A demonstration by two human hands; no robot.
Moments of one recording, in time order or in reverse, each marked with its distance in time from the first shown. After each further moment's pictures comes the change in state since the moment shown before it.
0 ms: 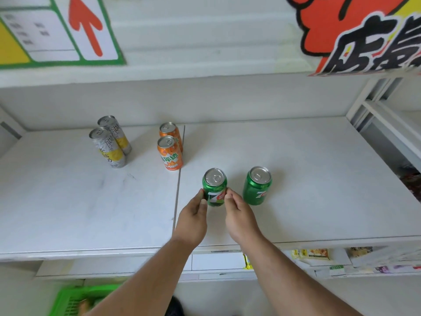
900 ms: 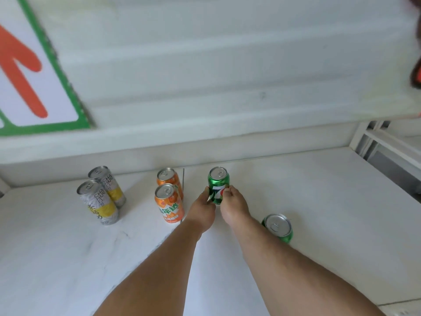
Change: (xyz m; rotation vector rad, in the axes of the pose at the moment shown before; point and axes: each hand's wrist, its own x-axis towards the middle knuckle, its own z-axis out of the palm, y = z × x) left_hand 0.189 0.037 0.000 0.048 -0.155 0.007; right_hand 0.160 -0.064 0.034 0.021 0.152 0.052
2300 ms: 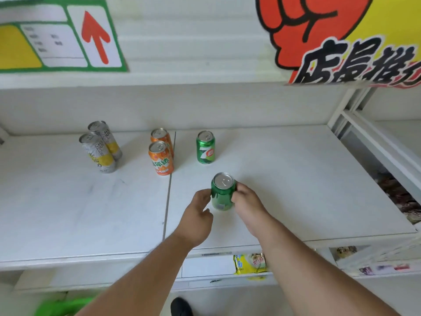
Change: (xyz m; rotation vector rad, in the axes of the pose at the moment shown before) left_hand -0.181 -0.018 0.048 -0.061 -0.007 0.118; right_hand -0.114 0.050 -0.098 0.027 -0.219 0.095
